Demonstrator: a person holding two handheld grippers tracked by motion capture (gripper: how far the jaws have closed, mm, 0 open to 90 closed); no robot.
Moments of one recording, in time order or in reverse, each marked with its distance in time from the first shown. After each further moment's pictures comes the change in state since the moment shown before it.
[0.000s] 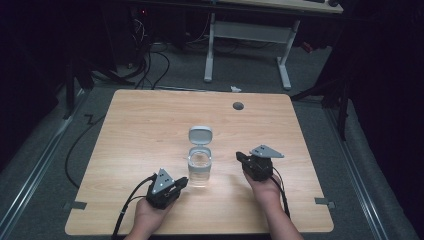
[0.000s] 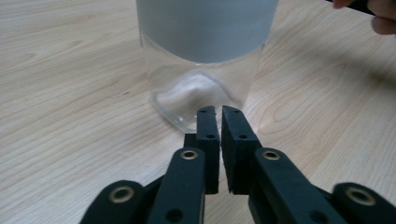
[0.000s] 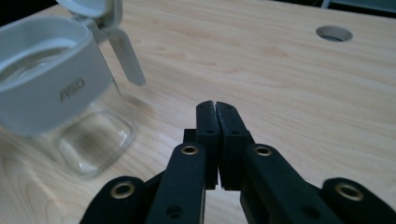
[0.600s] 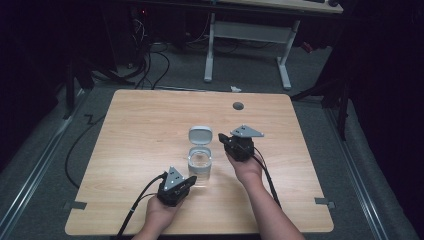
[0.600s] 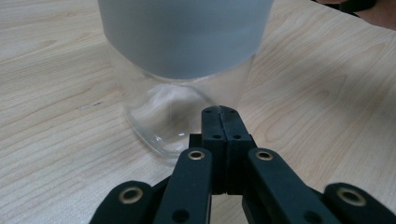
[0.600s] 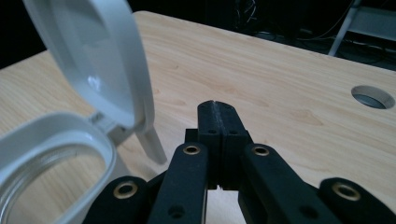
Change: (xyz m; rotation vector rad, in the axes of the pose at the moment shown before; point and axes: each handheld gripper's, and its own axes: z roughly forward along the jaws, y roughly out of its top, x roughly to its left) left arm -0.009 -0.008 0.025 -0.007 0.004 -0.033; right arm 0.020 0.057 0.046 -0.058 0.047 -0.047
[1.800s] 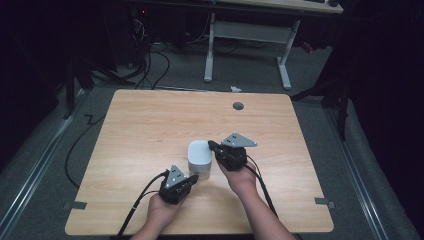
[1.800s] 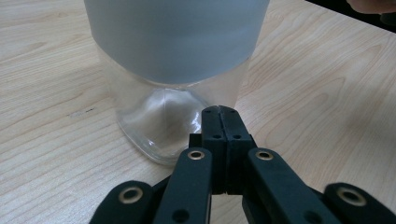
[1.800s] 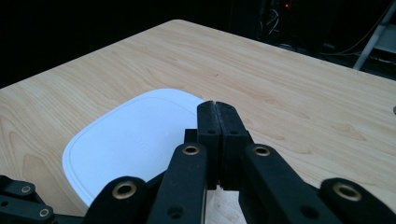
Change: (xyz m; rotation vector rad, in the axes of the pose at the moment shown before) left arm 0.000 0.000 0.006 0.014 -0.019 0.001; right arm 0.040 0.000 -0.016 -0.034 0.071 -0.058
